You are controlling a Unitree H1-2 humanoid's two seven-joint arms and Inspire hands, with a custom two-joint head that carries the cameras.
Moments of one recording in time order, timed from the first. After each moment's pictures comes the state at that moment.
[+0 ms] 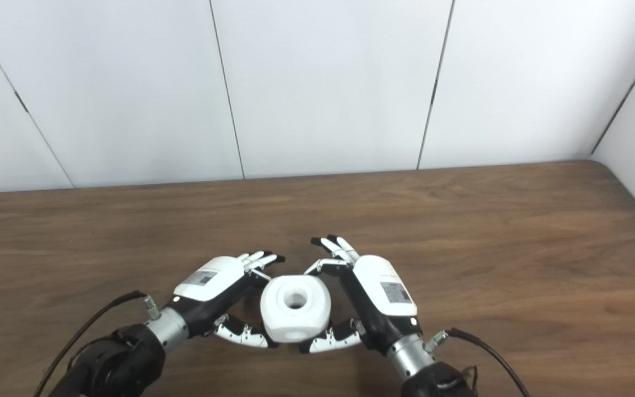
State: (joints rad) left arm -0.28 0.32 -0.40 -0.12 0.71 -0.03 -0.41; right arm -0.01 -0.16 0.29 -0.37 -0.78 0.07 0.11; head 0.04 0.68
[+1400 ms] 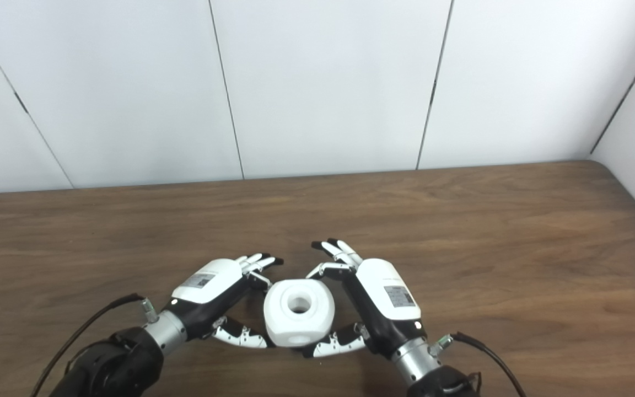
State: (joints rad) left arm -0.27 0.32 -0.40 -0.13 0.71 -0.03 -0.41; right arm -0.01 -0.17 0.28 -0.34 -0.75 0.04 0.09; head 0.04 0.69
